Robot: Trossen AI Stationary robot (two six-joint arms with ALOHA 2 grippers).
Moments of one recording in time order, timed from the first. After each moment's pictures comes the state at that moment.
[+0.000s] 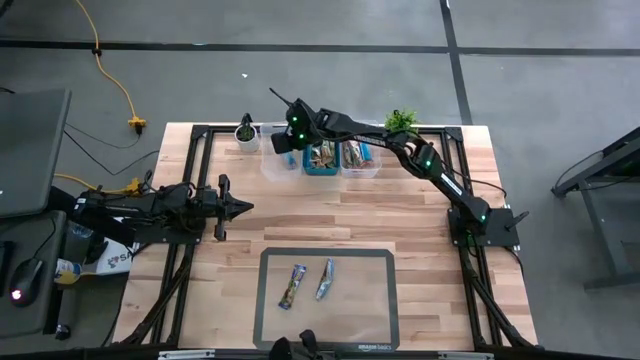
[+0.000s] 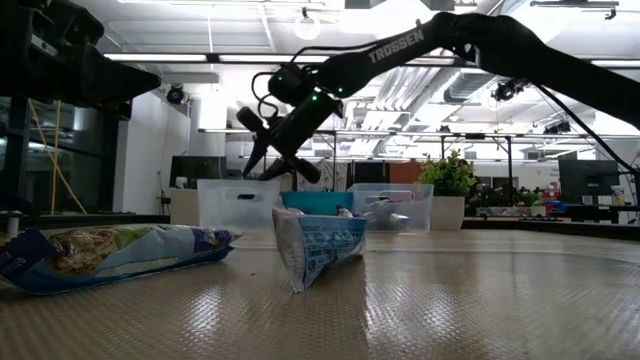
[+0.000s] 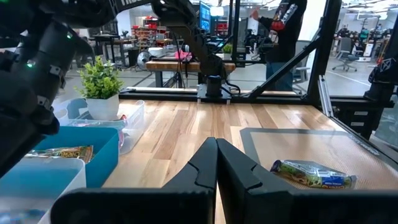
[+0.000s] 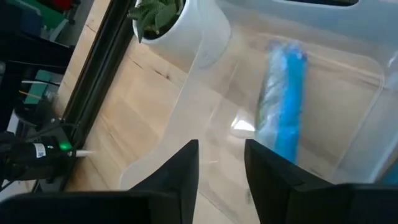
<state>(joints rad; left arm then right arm) -0.09 0.01 0.02 0.02 -0.14 -0.01 -0.44 2.48 2.24 -0.51 -0.22 0.77</state>
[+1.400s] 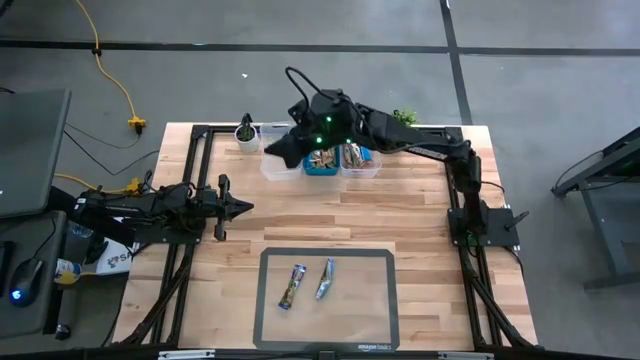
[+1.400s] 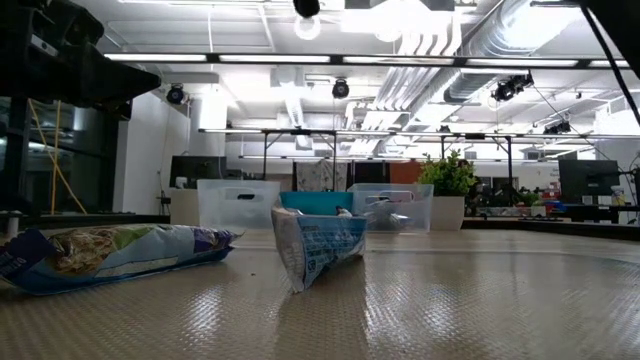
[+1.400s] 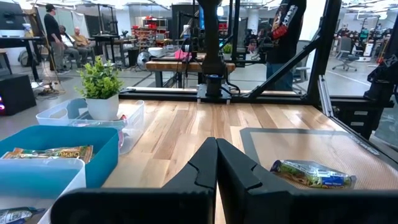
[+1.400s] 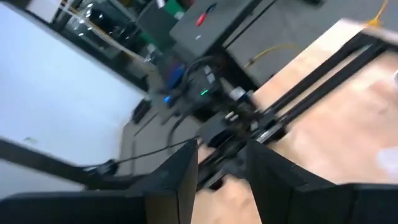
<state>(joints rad) -0.09 0.01 0.02 0.02 -0.14 -0.01 -0.18 2.01 2.24 -0.51 -0.24 0.73</state>
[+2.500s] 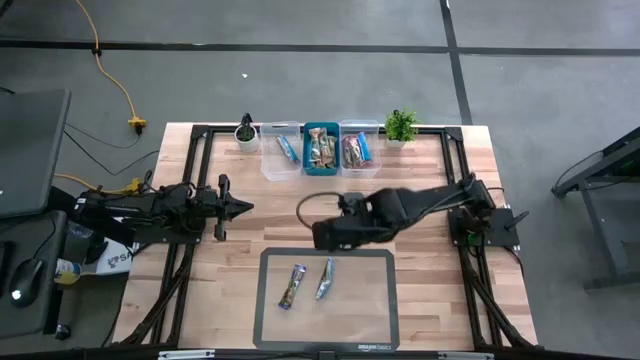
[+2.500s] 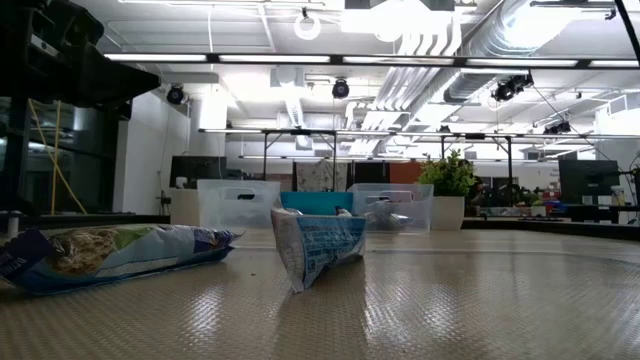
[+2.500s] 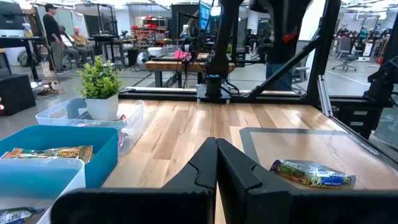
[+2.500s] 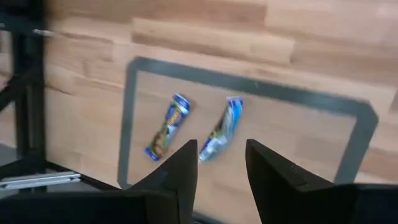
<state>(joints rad) -0.09 0.01 0.02 0.02 -0.14 -0.01 0.29 2.00 2.24 -1.47 0.18 1.70</state>
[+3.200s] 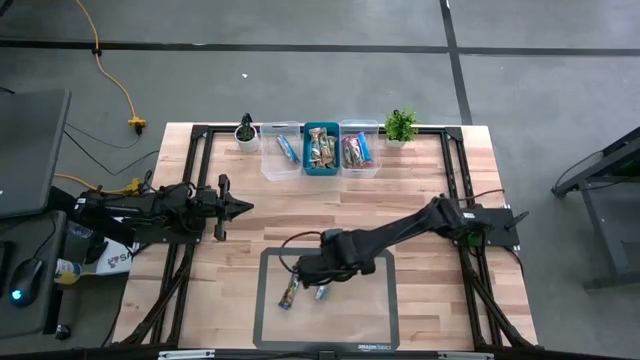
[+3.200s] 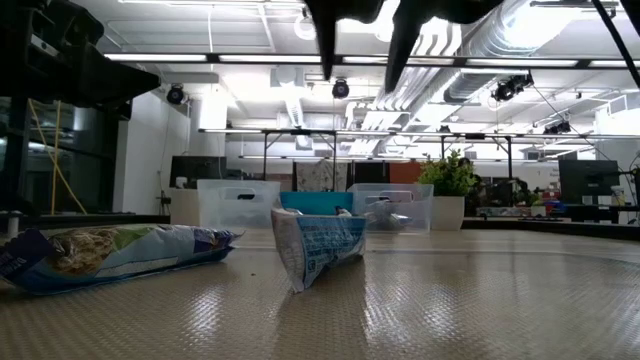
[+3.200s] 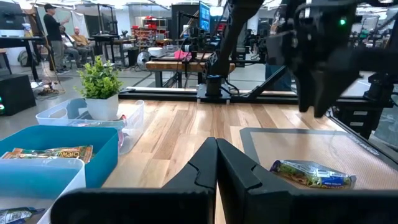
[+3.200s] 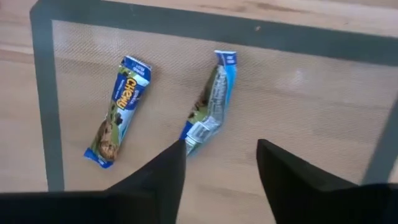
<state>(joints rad) -0.09 0.01 0.02 0.02 -0.14 -0.01 0.36 2.26 2.24 -1.41 0.08 1.82</state>
